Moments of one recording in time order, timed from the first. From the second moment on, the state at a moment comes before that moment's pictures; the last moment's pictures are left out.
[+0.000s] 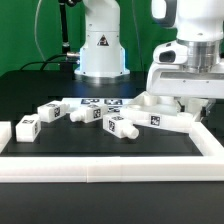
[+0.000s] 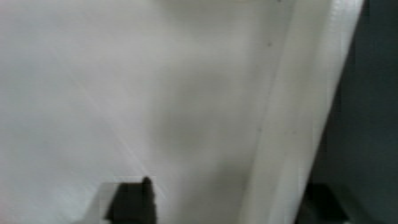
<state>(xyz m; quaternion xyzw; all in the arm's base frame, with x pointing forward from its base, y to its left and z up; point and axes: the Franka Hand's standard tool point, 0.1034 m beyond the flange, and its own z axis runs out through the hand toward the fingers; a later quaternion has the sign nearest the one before) 0.449 0.171 0.015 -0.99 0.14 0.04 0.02</state>
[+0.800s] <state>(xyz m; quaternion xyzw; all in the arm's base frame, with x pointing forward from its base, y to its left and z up) 0.452 0.153 0.019 -1.00 0.04 0.04 0.03</state>
